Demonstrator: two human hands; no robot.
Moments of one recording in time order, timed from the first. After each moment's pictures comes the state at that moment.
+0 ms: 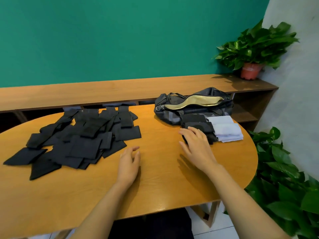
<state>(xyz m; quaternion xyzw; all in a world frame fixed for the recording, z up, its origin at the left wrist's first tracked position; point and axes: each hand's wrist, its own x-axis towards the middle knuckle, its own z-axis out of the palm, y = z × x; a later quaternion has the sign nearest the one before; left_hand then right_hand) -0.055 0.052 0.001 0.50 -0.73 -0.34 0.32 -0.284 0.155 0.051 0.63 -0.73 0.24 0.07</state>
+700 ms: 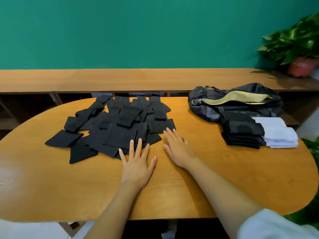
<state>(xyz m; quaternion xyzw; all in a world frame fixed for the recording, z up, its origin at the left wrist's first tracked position) 0.036 0.016 -0.026 0.55 -0.83 -0.04 0.10 -0.152 0.020 -0.007 0.68 -0.72 0.11 -0.09</state>
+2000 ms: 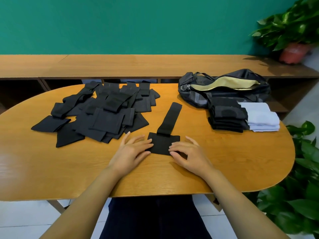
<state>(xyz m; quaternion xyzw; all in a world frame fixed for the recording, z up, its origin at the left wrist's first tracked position) 0.041 0.027 -0.025 0.30 -0.93 -0.06 0.21 -0.201 0.132 -0.022 0.72 -0.62 0.31 -0.06</state>
